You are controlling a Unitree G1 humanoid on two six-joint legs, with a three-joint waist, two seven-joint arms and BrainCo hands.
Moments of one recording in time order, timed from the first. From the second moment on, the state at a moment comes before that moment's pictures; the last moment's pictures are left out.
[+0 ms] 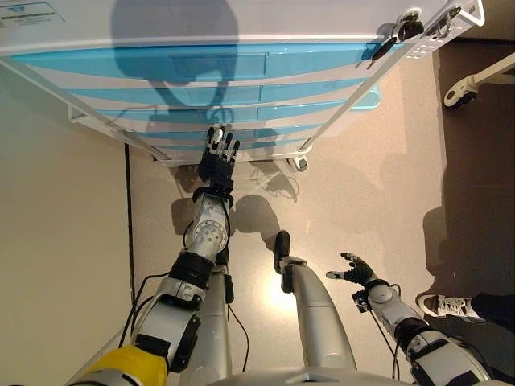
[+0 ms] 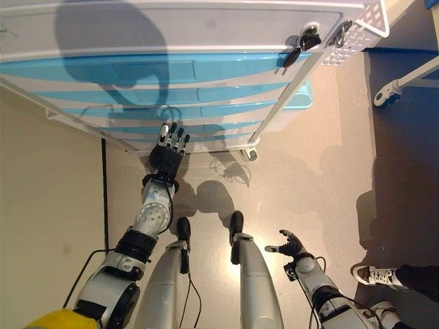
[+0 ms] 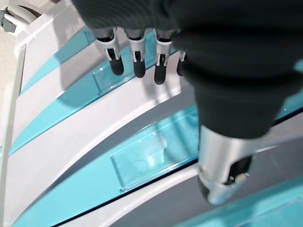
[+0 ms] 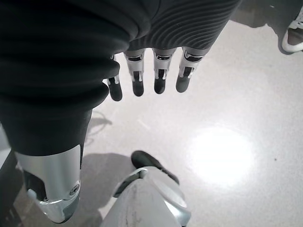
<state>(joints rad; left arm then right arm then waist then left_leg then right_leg) -0.58 0.12 -0.17 0.46 -1.23 -0.25 0.11 -0.27 -0.33 0.33 1.04 0.03 -0.08 -0.09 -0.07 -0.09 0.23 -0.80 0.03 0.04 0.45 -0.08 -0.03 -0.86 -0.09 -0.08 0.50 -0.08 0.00</state>
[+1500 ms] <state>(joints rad) -0.56 0.15 -0.17 0.45 -1.24 -0.26 0.11 -0.24 -0.37 0.33 1.08 -0.01 -0.08 -0.04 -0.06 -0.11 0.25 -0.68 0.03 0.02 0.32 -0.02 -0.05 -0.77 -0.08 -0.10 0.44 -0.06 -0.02</state>
